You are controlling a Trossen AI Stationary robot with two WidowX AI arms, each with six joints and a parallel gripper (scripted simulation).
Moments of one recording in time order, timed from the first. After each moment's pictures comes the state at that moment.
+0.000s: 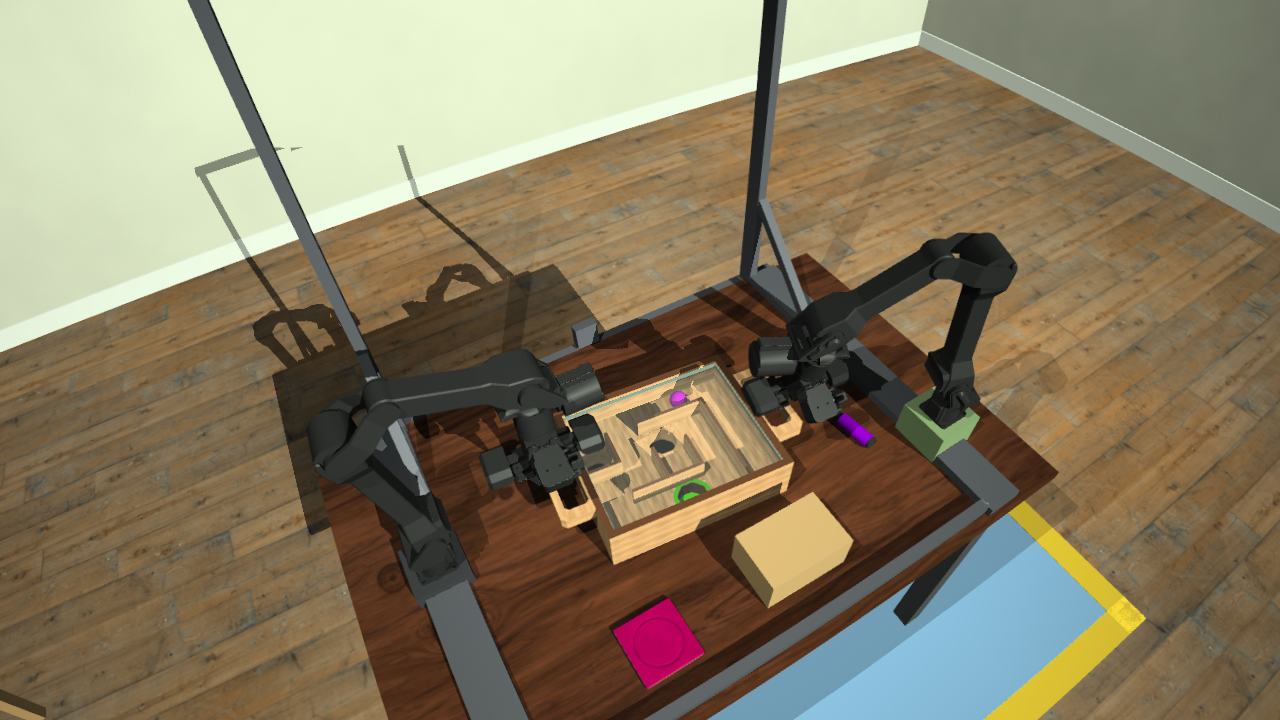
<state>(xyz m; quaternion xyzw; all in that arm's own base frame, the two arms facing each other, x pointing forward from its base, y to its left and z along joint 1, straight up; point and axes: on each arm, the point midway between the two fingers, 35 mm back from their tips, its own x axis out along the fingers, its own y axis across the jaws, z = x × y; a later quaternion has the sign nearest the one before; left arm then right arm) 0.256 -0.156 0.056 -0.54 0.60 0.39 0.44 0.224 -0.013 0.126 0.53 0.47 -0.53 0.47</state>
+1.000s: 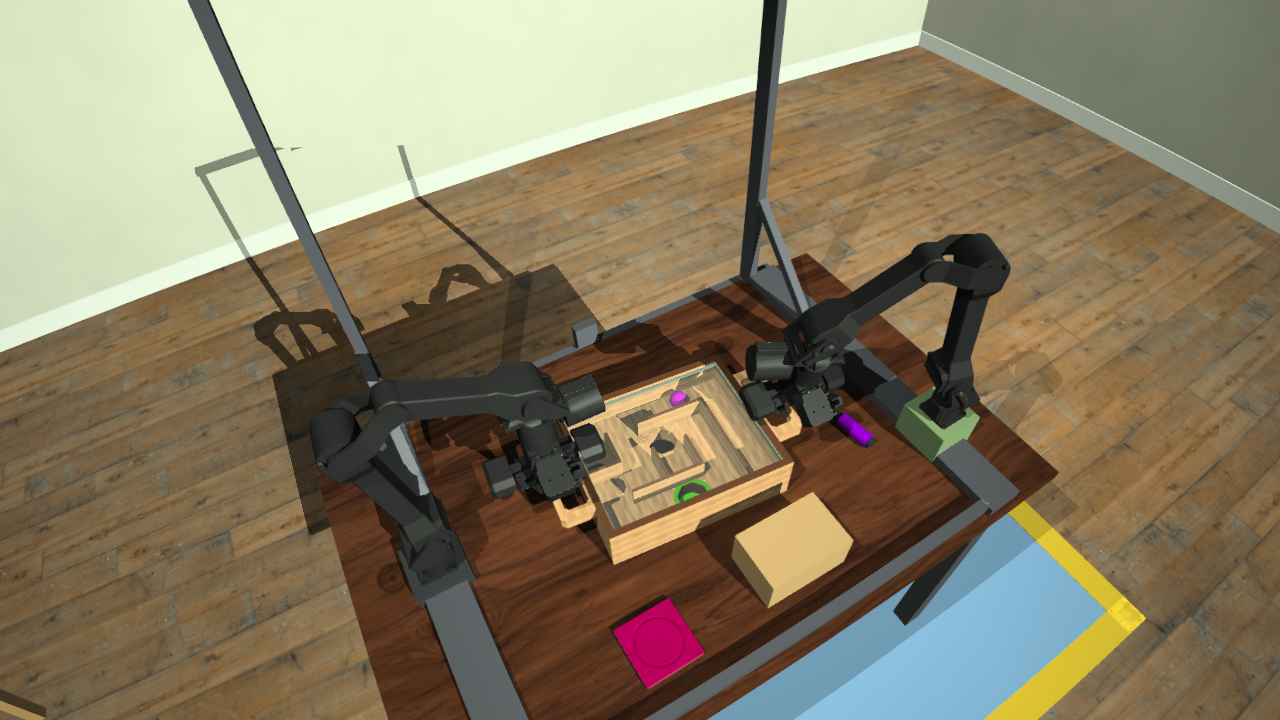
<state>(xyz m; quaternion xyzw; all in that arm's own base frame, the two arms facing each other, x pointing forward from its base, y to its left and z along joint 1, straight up) 0.256 -0.162 0.037 -0.54 0.60 0.39 0.44 0.224 -0.012 0.101 0.53 0.47 -0.53 0.47</state>
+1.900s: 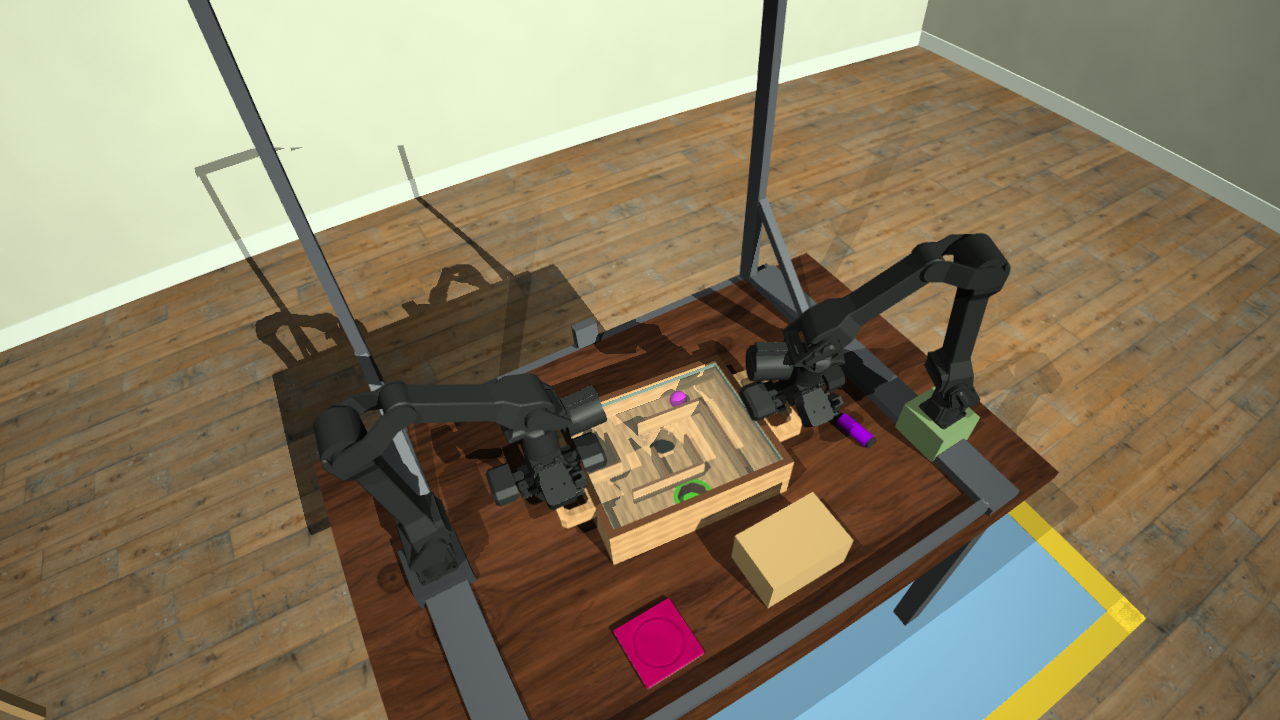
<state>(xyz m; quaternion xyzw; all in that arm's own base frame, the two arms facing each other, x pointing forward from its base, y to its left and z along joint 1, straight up) 0.255 -0.161 0.037 -0.54 0.60 0.40 0.44 0.224 -0.012 0.076 0.53 0.47 -0.53 0.47</state>
